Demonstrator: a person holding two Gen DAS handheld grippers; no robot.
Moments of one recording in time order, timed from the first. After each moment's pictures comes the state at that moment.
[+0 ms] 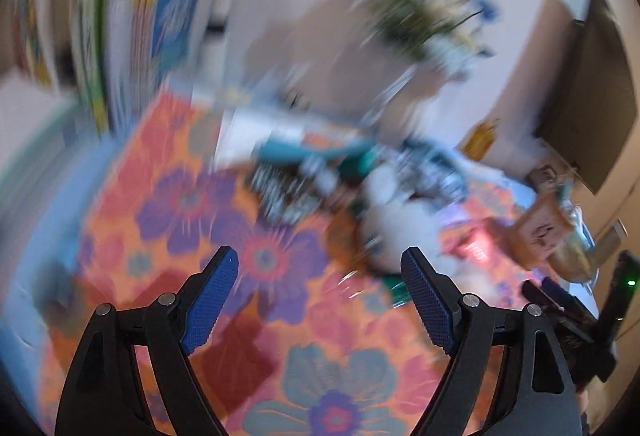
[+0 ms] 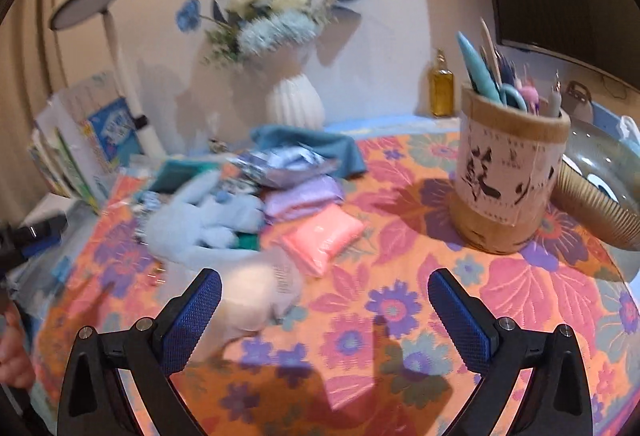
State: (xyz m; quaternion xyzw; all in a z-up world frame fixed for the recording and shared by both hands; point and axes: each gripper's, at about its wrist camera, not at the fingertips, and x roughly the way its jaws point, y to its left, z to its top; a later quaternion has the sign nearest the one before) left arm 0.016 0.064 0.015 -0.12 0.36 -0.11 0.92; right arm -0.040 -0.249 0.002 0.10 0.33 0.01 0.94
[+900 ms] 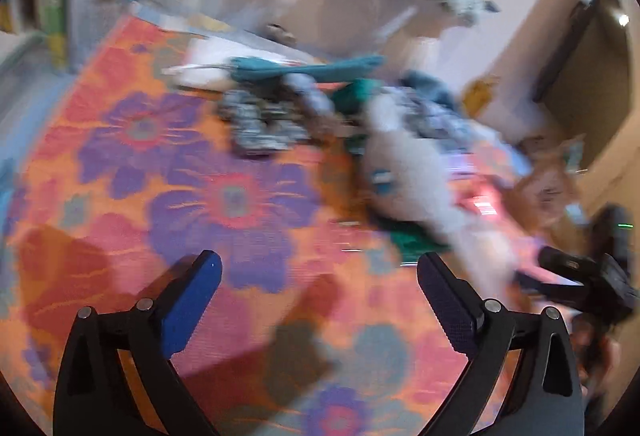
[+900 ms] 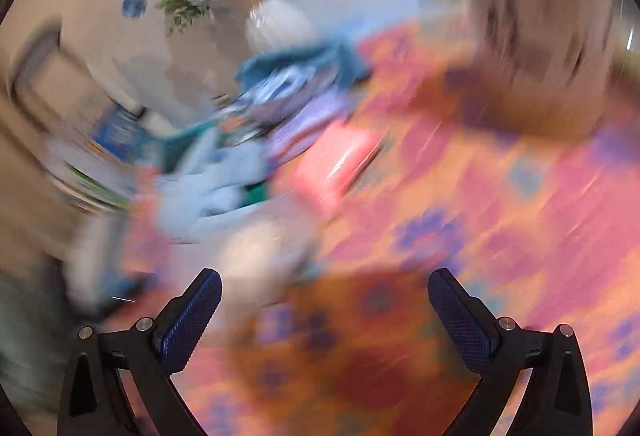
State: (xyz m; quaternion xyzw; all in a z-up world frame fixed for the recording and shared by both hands) left arm 0.026 0.048 -0.014 -0.15 0.43 -0.18 0.87; right arm 0.002 -0.285 -0.032 0.33 0.48 0.13 0.80
